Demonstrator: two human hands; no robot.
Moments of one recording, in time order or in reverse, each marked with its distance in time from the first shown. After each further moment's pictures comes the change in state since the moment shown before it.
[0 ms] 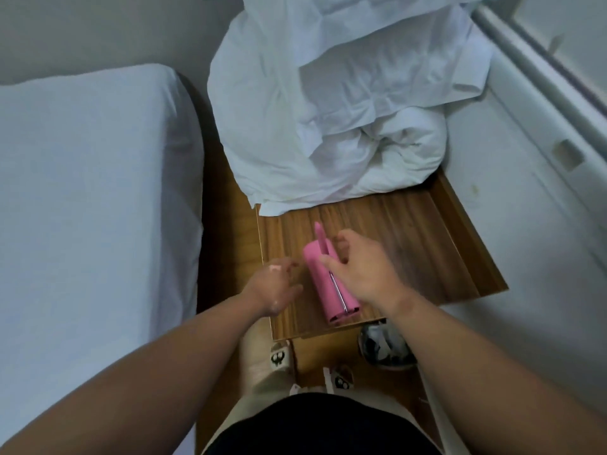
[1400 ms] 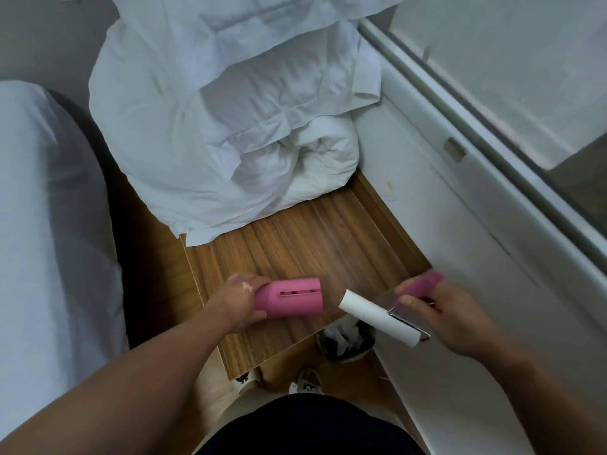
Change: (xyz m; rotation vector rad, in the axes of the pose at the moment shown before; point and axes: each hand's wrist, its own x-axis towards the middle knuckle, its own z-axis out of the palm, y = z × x) left_hand 0.076 -0.001 0.024 0.337 -0.054 0.324; right_hand -0.125 0.122 -0.093 -0.044 0.159 0.189
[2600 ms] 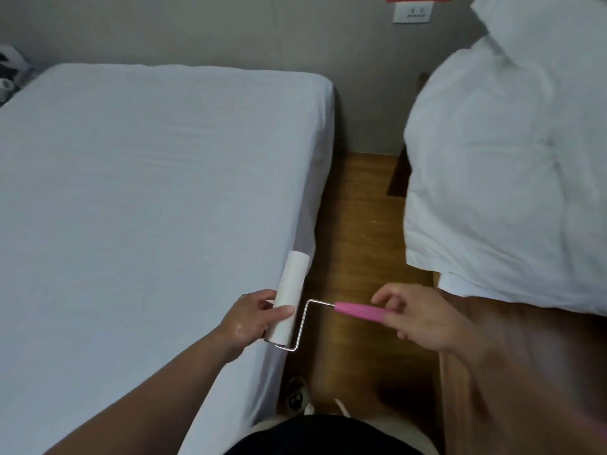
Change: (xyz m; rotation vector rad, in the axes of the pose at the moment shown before) left_hand -0.288 -0.316 -0.027 -1.485 0.387 -0.742; right_hand 0.147 -0.412 0.267 -0.105 -0.695 -0.328
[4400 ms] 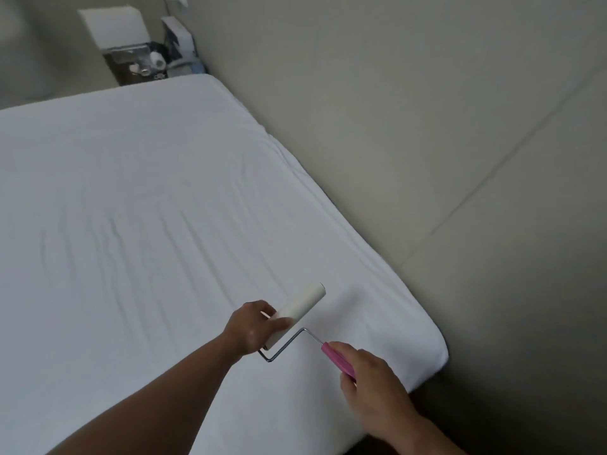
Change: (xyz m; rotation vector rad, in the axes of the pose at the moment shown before) left_hand 0.679 0.438 -0.359 -0.162 0.613 -0.228; right_hand 0.859 -0.354 -0.363 -0.673 -0.235 -0.523
